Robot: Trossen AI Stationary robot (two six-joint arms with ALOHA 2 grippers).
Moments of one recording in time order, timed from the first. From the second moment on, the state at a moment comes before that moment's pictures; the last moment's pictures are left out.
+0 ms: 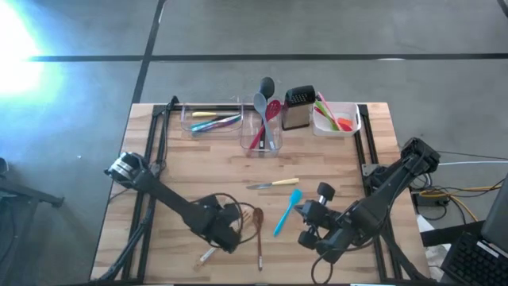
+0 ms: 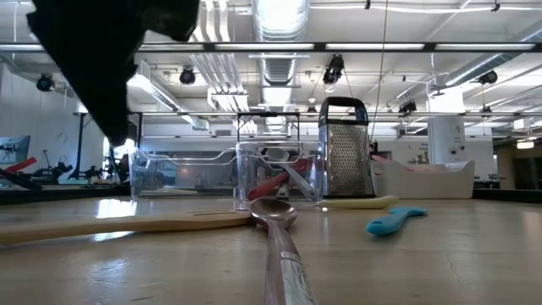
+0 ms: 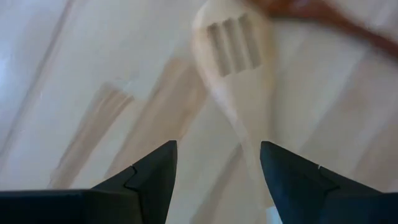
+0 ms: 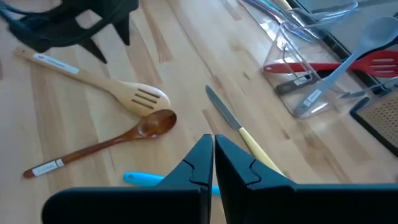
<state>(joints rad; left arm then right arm) -0.56 1.83 1.40 -0.99 -0.27 -1.07 0.73 1.63 1.45 -1.02 0.82 0.96</state>
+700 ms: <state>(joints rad) -0.49 1.89 1.35 -0.78 -0.11 -1.10 0.74 1.63 1.33 -1.01 0.76 1.02</state>
